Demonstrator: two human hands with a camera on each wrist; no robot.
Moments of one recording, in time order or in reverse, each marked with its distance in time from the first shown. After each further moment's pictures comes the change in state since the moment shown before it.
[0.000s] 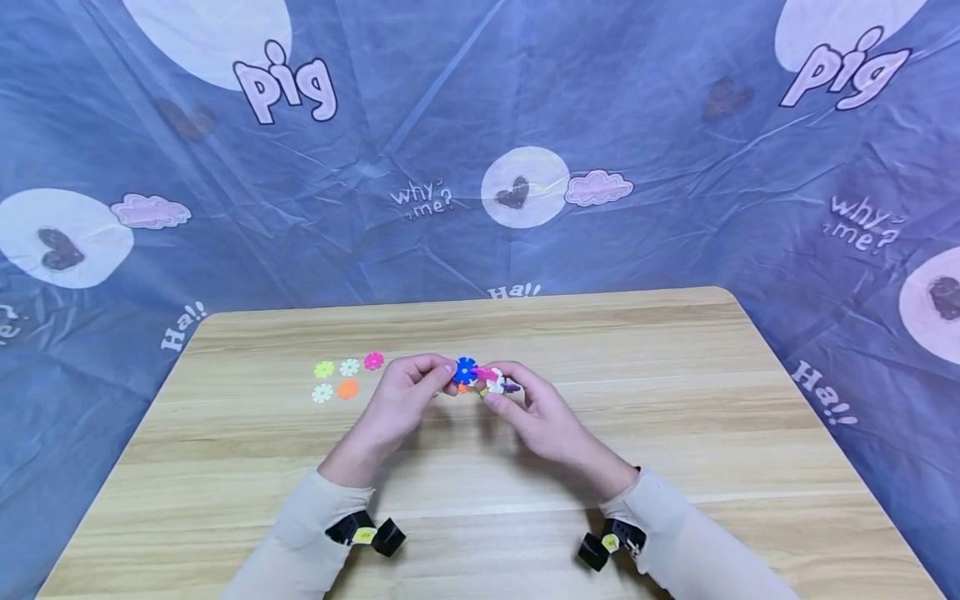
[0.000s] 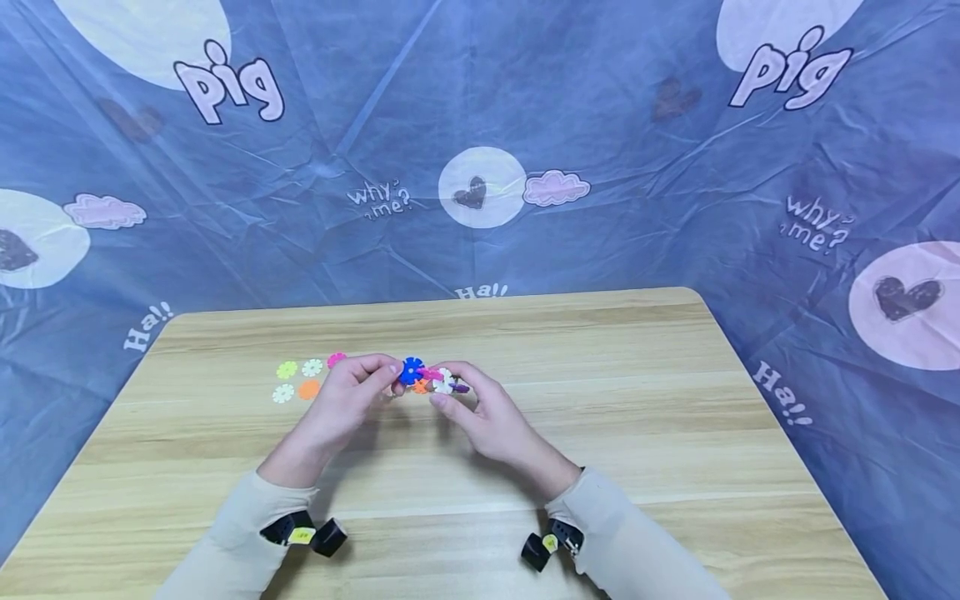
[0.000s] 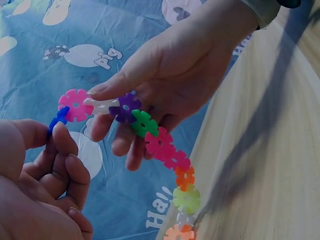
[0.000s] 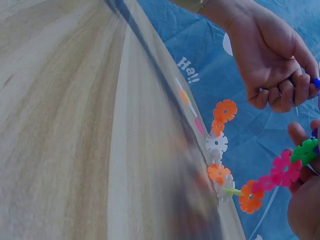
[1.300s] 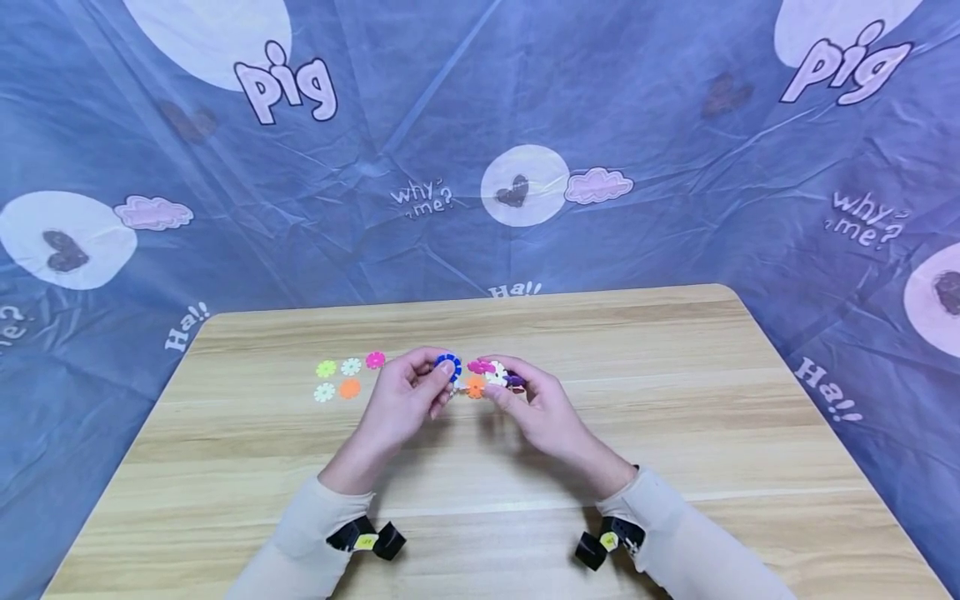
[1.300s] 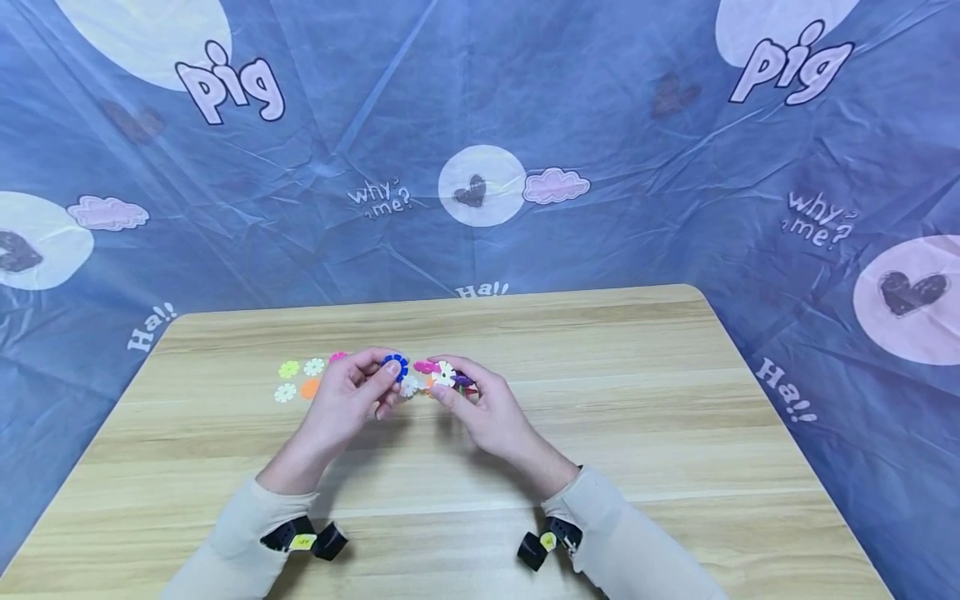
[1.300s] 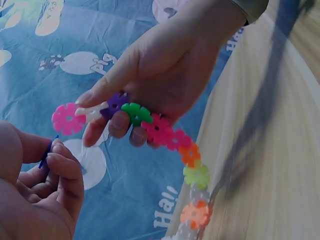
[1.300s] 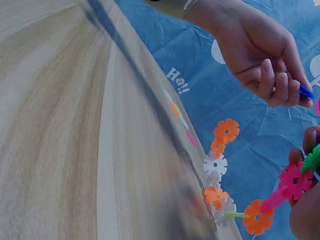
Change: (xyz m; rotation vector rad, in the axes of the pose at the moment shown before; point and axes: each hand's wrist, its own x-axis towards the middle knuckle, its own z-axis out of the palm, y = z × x) left_hand -0.009 0.003 0.004 -0.075 0.037 0.014; right_hand 0.002 -0.003 0.003 0.109 0.057 0.049
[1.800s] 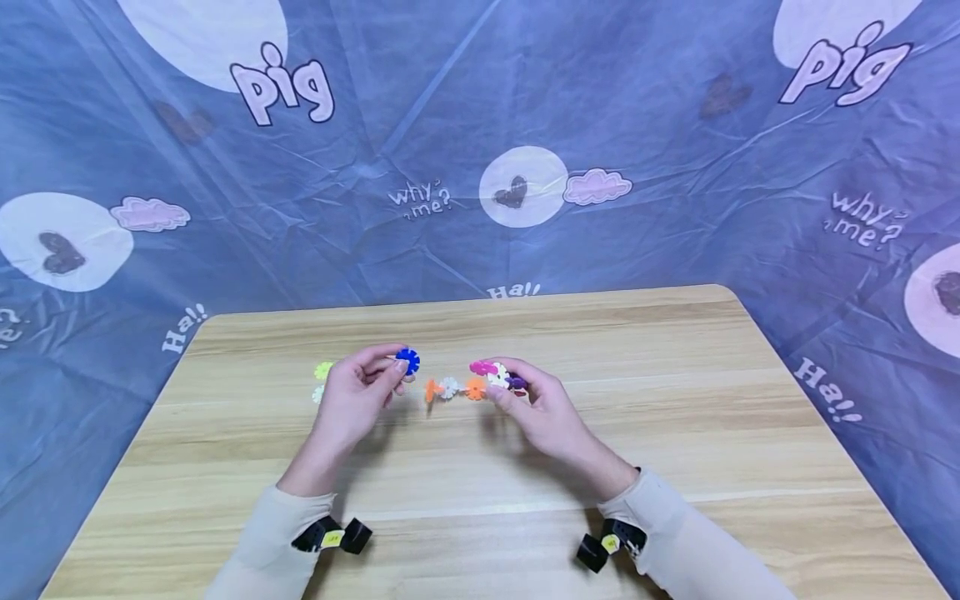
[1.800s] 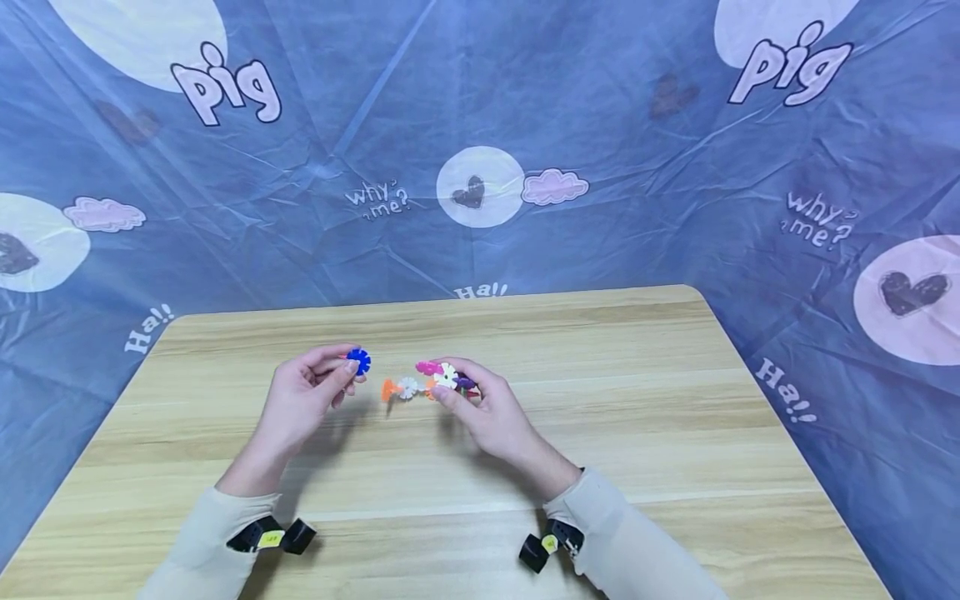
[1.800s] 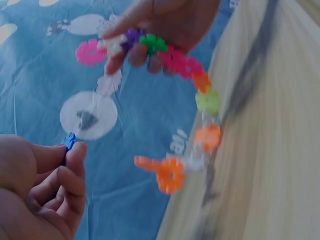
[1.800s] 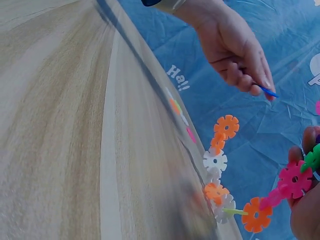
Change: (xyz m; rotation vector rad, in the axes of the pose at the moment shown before) left_hand 0.000 -0.013 -0.049 0.203 0.197 0.005; right_hand -0.002 -0.001 -0.004 -0.024 0.002 0.017
